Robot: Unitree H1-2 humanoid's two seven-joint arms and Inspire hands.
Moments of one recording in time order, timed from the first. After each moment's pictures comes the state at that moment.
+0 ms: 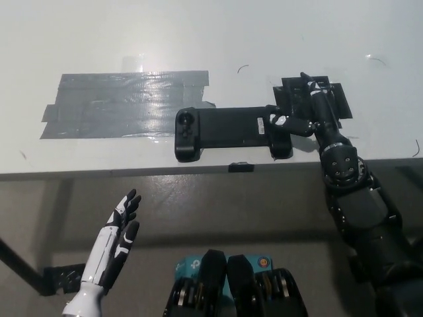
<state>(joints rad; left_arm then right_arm) -0.02 0.14 -0.06 0.00 0.17 -0.18 -0.03 -0.87 -0.08 0.03 0.98 -0.21 -0.07 -0.18</state>
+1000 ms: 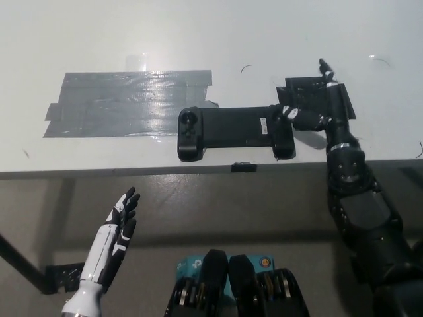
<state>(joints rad) -0.03 0.14 -0.06 0.00 0.16 -0.18 -0.03 -0.86 -0.07 -0.06 0.95 -0.17 -0.22 -0.27</state>
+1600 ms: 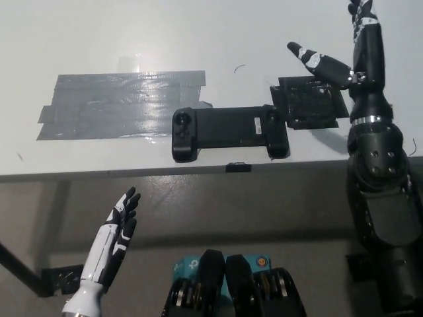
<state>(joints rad) -0.03 0.14 -0.06 0.00 0.16 -0.18 -0.03 -0.71 -0.07 -0.03 0.26 -0.10 -0.16 -0.19</state>
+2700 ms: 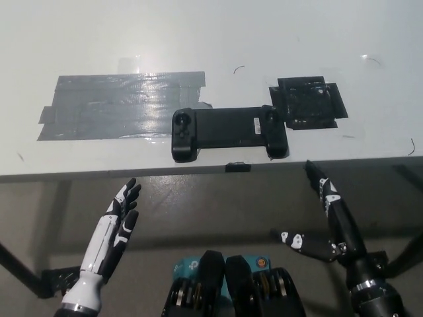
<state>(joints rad) -0.06 0.14 -0.05 0.00 0.15 -0.18 -0.04 -0.13 -0.10 0.16 0.07 -0.10 -0.13 -0.01</state>
